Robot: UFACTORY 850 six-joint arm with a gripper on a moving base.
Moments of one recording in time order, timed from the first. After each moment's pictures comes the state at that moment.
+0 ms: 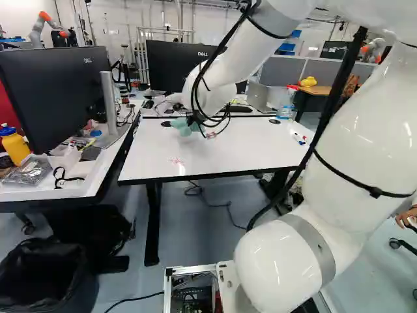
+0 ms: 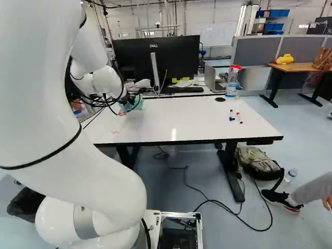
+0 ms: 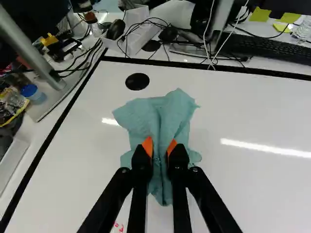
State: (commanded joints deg) arm 16.1 1.4 -40.8 2.9 6.7 0.0
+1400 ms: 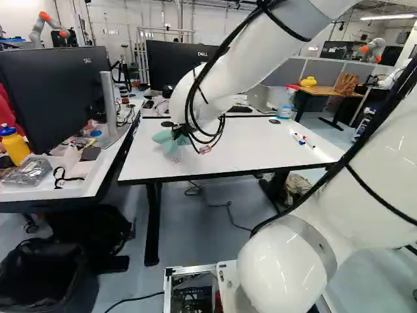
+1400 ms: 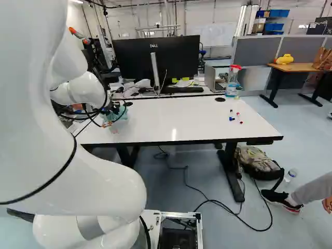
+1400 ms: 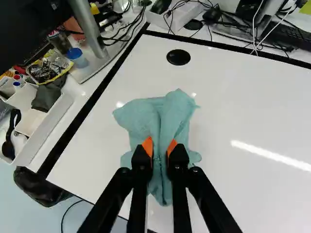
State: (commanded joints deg) arm 25.2 10.2 -32.4 2.9 2.1 0.0
